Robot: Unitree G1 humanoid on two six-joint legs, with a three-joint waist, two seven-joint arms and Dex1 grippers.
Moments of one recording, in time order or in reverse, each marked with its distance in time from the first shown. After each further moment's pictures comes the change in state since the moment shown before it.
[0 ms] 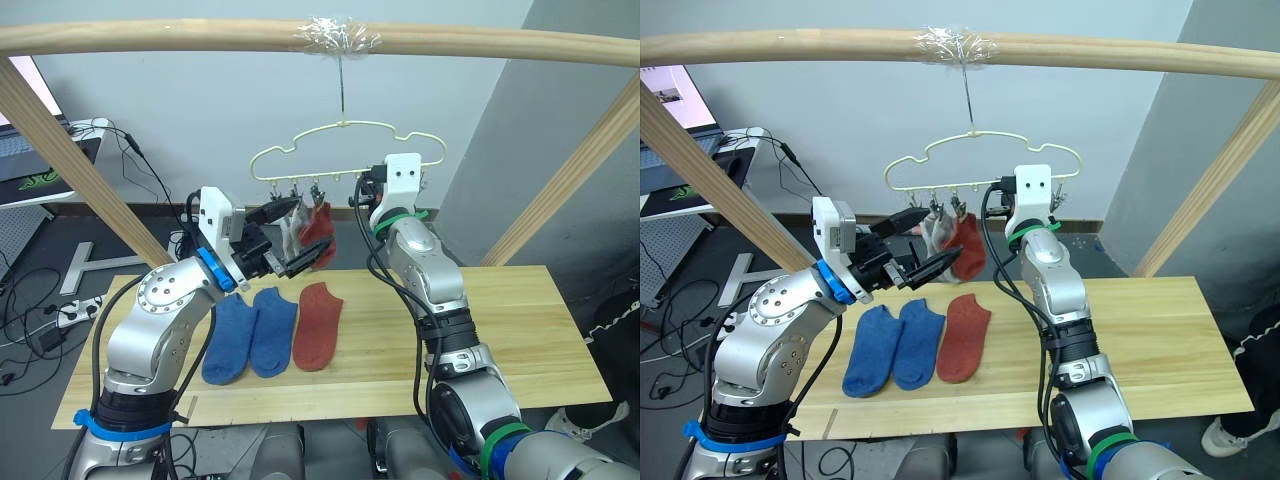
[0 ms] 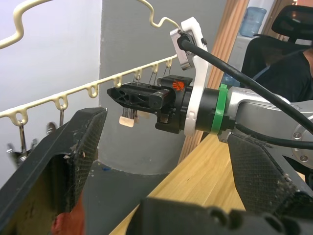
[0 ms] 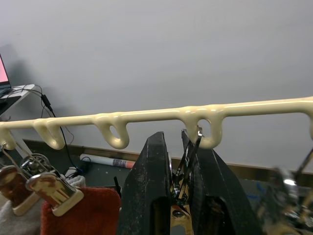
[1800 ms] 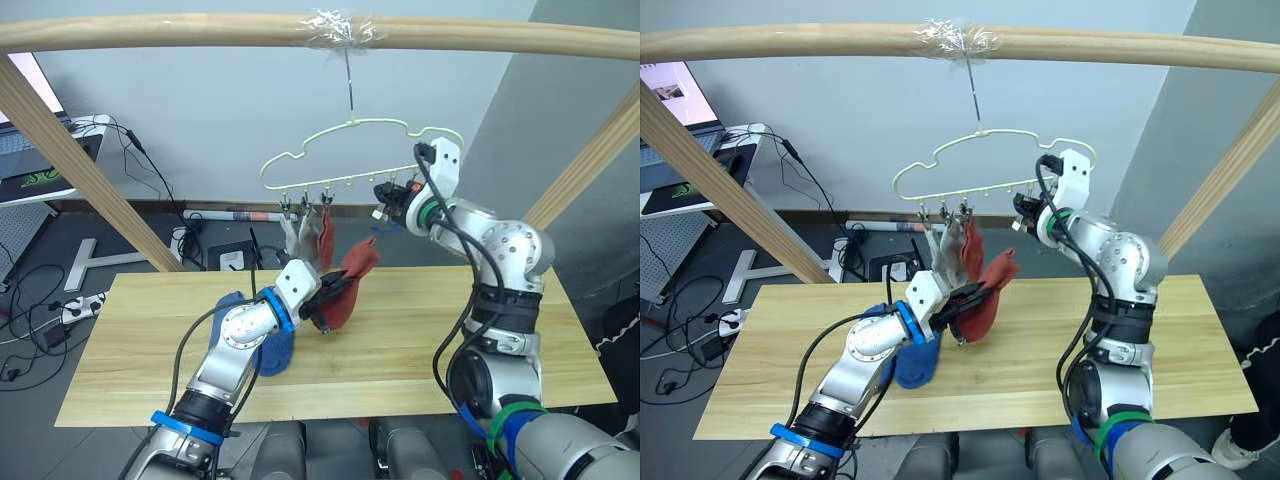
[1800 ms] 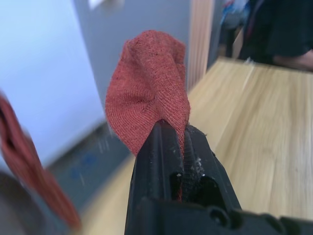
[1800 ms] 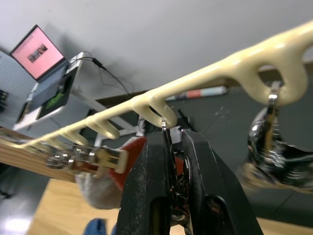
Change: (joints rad) left arm 0.042 -0.158 -0.303 0.504 0.513 -0.756 0.012; right arm -0.149 -0.110 -0.410 -0.252 0.511 0.901 -0.071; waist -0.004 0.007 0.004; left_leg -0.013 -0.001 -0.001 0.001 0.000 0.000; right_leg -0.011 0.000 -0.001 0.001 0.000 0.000
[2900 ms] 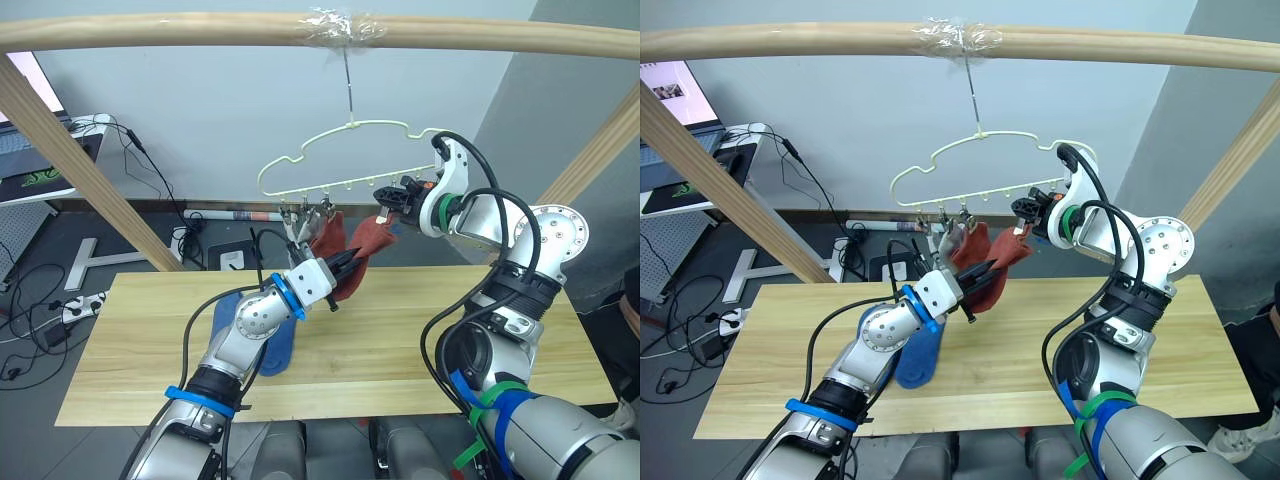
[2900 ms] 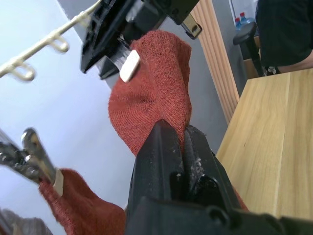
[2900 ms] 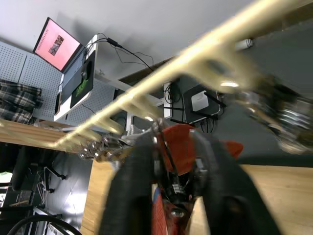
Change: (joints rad) left arm -0.137 -0.042 -0.003 0.186 0.222 -0.268 0.205; right arm -0.112 0.072 -0.280 -0.031 0.059 0.326 -0.103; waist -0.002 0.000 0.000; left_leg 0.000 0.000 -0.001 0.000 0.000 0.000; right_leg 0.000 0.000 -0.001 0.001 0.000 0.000
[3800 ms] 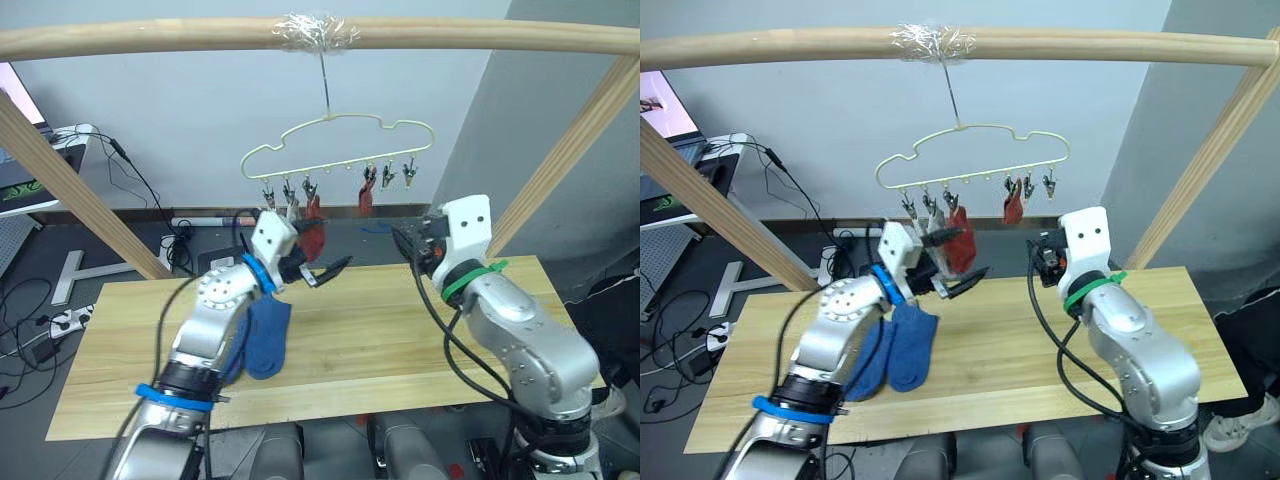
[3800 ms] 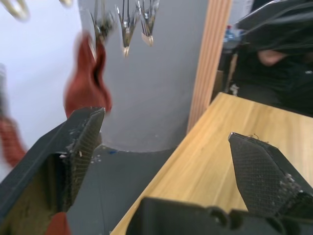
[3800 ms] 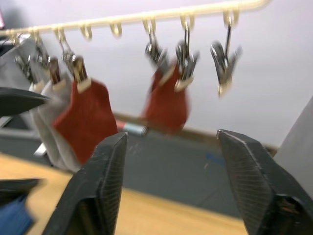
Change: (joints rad) left arm 0.004 0.138 0.165 -0.352 -0.480 0.709 -0.321; right arm 0.682 -0.271 0.826 -0.613 -0.366 -0.709 0.080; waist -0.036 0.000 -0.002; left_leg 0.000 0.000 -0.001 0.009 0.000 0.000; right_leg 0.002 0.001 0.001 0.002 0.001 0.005
